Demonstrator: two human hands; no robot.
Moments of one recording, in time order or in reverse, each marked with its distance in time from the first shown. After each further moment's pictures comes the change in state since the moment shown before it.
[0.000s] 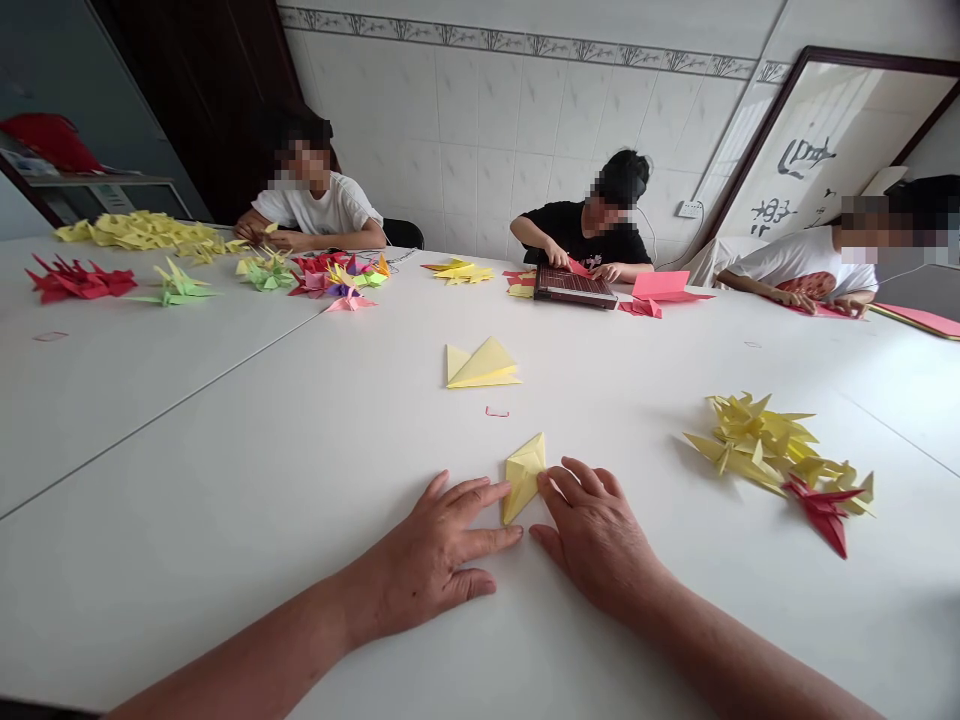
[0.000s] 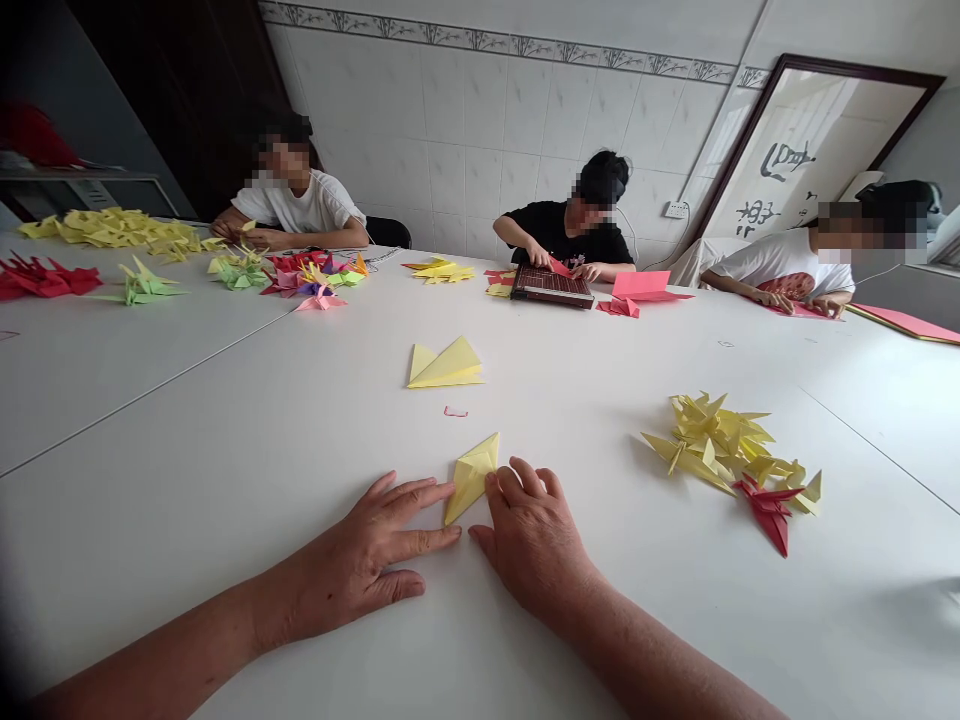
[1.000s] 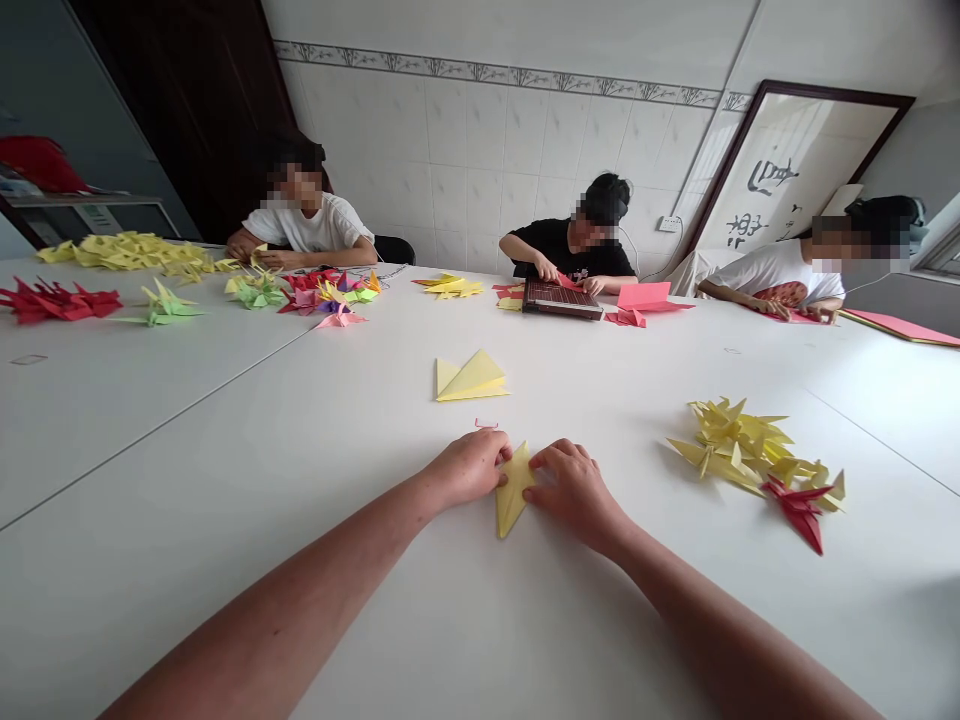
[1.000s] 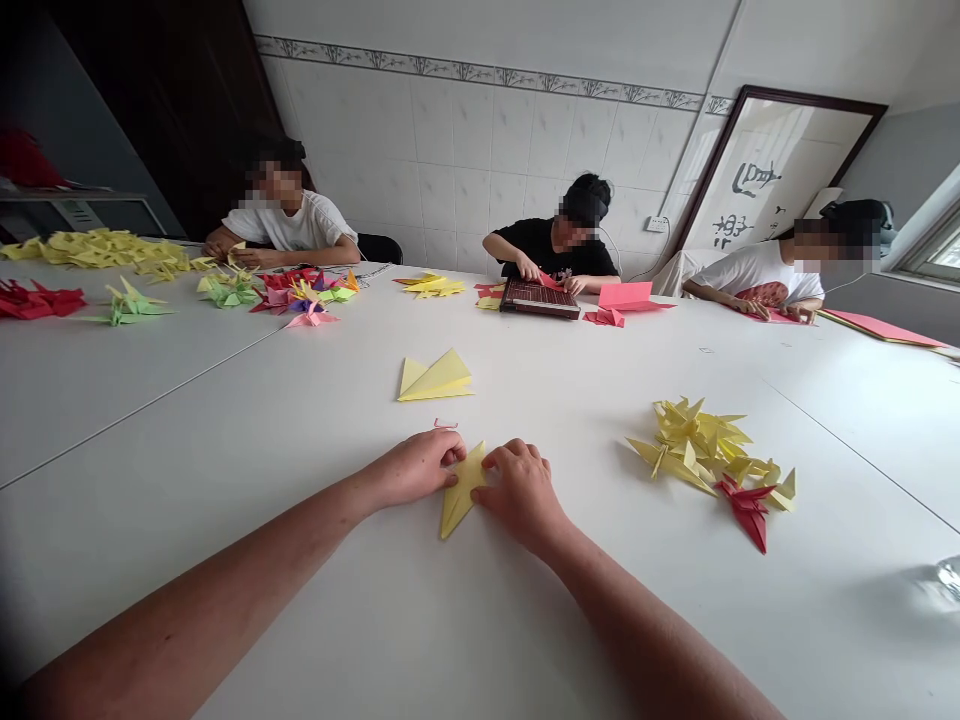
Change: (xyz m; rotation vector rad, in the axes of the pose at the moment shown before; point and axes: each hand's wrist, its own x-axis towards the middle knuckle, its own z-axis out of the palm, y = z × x) left_hand 0.100 -0.026 -0.011 -0.237 0.026 -0.408; right_hand 0.039 0.024 0.009 0.426 -0.041 0.417
